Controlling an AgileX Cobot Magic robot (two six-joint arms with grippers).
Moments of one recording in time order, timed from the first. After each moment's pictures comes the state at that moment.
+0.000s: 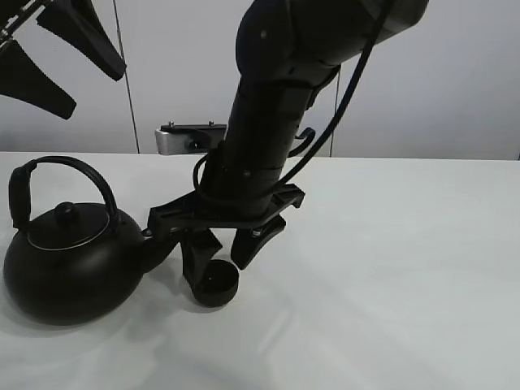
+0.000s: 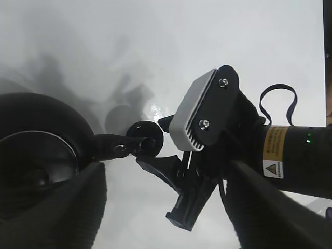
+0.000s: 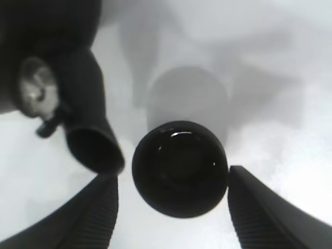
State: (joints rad) left arm -0.16 1.62 -1.27 -0.70 1.00 0.25; right arm 0.66 2.15 -1.52 0.22 0.78 -0.16
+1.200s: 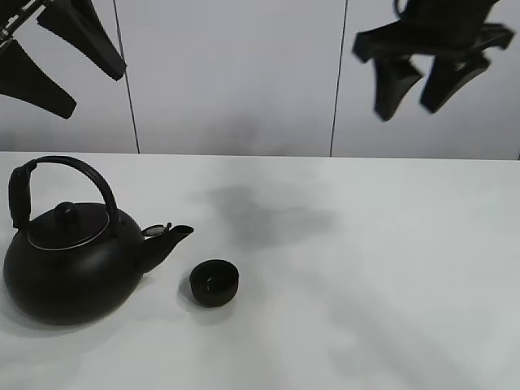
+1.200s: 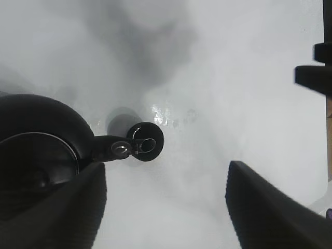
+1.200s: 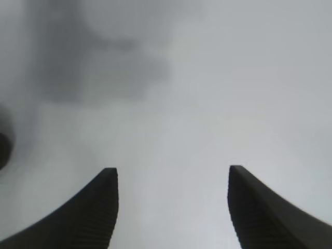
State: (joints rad) left arm -0.16 1.62 -1.27 -0.70 0.99 0.25; right arm 0.31 1.81 -1.52 -0.01 0.98 -0.11
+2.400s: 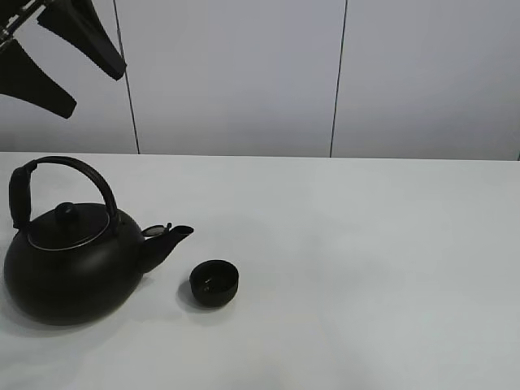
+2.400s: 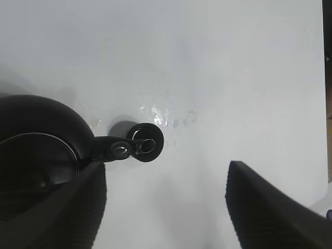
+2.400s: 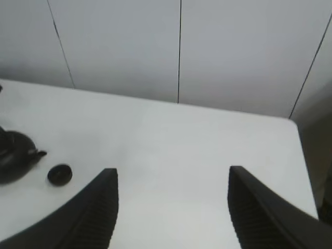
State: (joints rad) left arm -0.16 1.62 -1.27 -0.70 0.99 0.25; right arm -0.12 0.31 -1.15 0.21 1.25 -0.25
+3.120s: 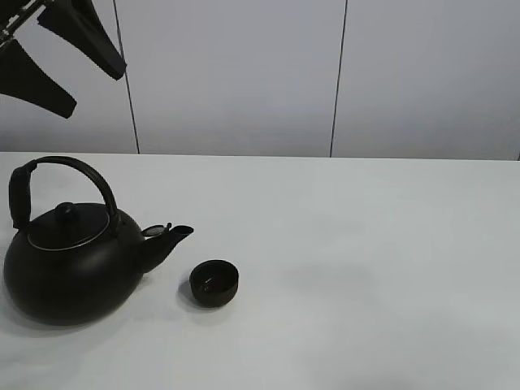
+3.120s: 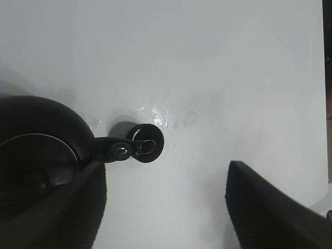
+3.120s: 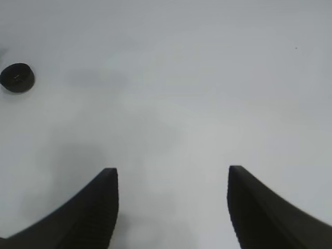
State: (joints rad) left arm -0.16 1.62 -1.27 -0.70 0.99 0.25; right arm -0.04 0.10 -0.48 0.13 1.08 -0.22
